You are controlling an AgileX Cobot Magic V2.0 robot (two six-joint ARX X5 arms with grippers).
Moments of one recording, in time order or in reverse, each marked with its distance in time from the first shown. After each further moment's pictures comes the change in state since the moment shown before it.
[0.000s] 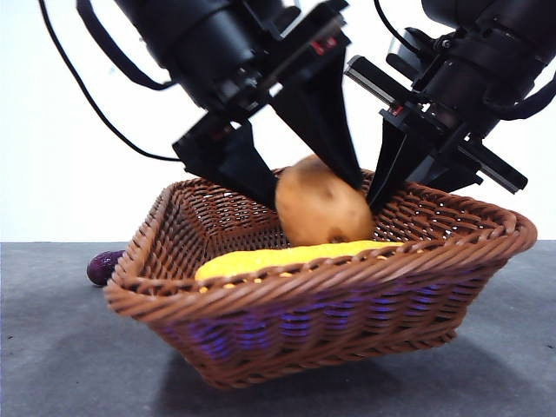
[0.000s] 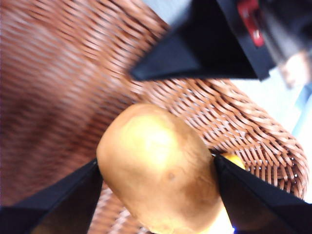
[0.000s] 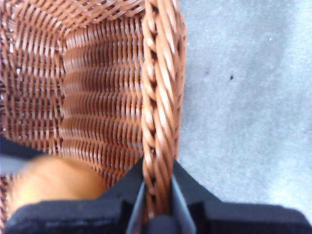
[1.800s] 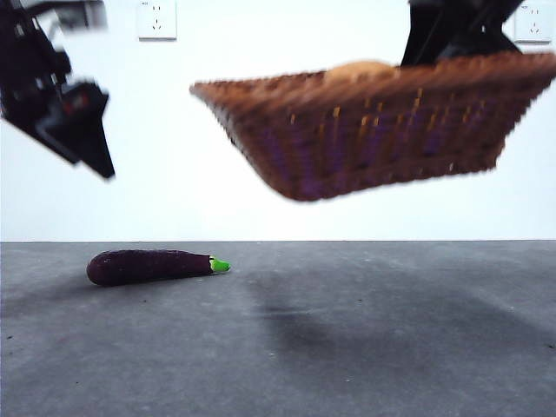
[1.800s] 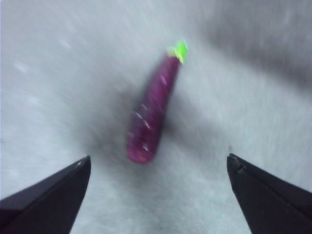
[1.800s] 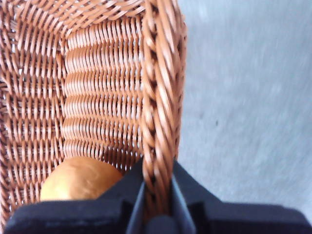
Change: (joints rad) left arm 0.640 -0.108 0.013 -0.101 -0.079 0.712; right arm -0.151 -0.009 0.398 -0.411 -0.102 -0.237
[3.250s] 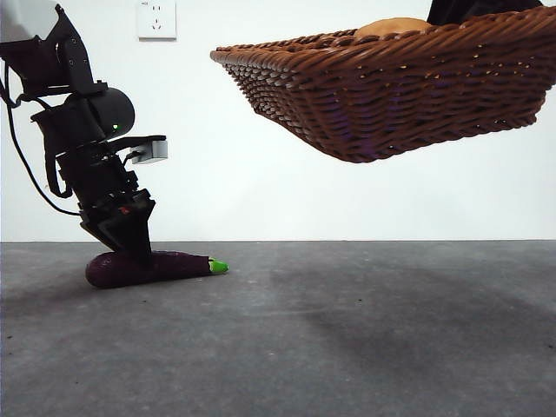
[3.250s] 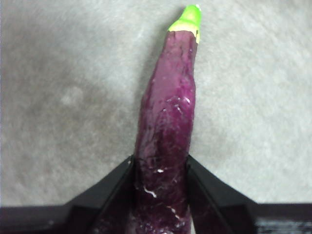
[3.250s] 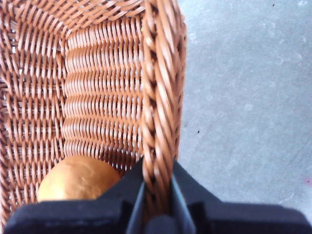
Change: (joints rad) left arm 0.039 0.595 0.426 -0.133 0.133 0.011; right arm -0.066 -0.004 0.128 -0.140 -0.010 -0.127
